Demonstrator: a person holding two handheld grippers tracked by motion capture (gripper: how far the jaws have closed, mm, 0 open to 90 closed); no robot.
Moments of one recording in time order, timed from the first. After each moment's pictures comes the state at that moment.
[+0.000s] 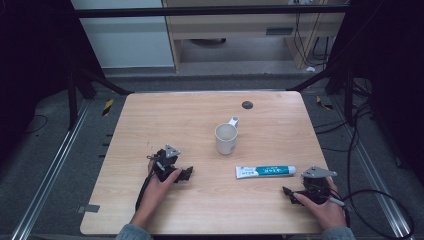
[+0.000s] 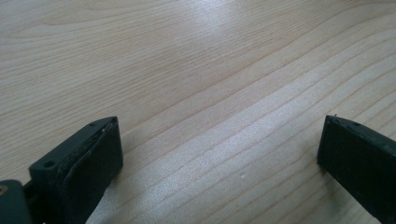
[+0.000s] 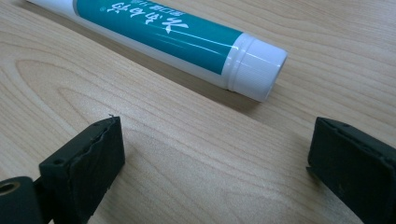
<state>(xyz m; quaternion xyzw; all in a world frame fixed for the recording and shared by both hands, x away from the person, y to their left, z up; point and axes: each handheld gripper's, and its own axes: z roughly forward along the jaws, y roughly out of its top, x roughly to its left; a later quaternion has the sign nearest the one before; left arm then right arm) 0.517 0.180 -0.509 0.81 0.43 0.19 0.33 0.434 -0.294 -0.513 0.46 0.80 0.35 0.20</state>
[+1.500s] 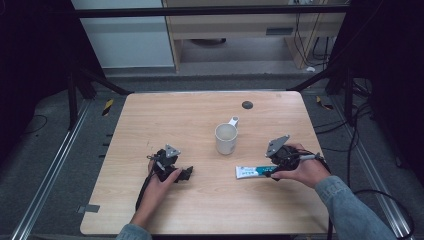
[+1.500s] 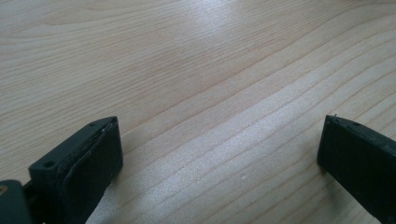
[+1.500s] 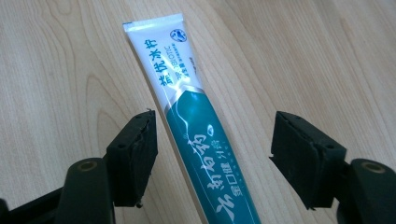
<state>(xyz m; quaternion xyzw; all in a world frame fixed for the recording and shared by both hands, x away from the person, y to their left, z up) 0.517 0.180 -0.509 0.81 0.43 0.19 0.33 0.513 -0.213 -0.443 0.18 0.95 0.24 0.12</state>
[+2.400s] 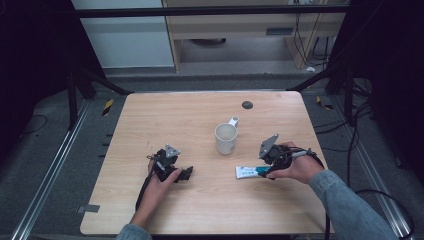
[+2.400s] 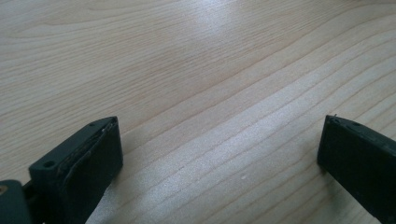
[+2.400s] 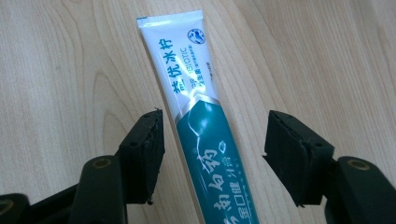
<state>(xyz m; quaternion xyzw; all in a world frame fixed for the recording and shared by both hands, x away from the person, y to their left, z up) 0.517 0.180 -0.509 0.81 0.44 0.19 0.34 0.521 -0.195 -0.445 0.14 0.96 0.21 0.10</state>
